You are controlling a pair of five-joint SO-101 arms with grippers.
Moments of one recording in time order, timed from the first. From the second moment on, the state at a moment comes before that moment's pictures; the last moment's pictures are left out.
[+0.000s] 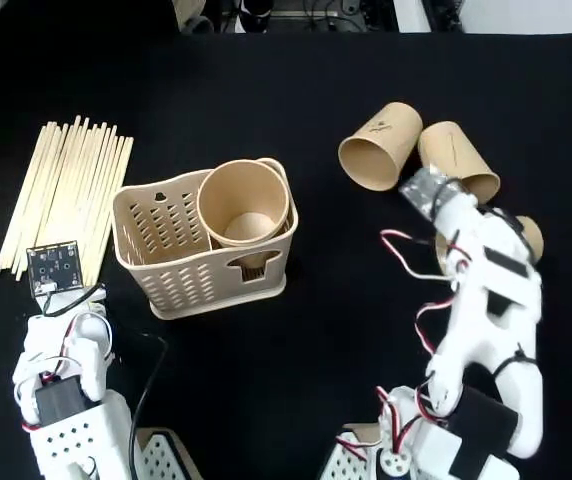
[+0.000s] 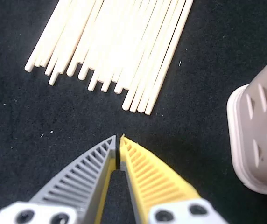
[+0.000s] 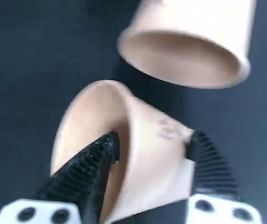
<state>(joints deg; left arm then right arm) -27.5 -101.9 96.4 59.4 -11.6 28.7 -16.1 55.8 19.2 69.8</state>
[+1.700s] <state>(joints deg) -27.5 -101.9 96.4 59.4 -11.6 -22.7 -17.0 -39.9 99.1 13.7</state>
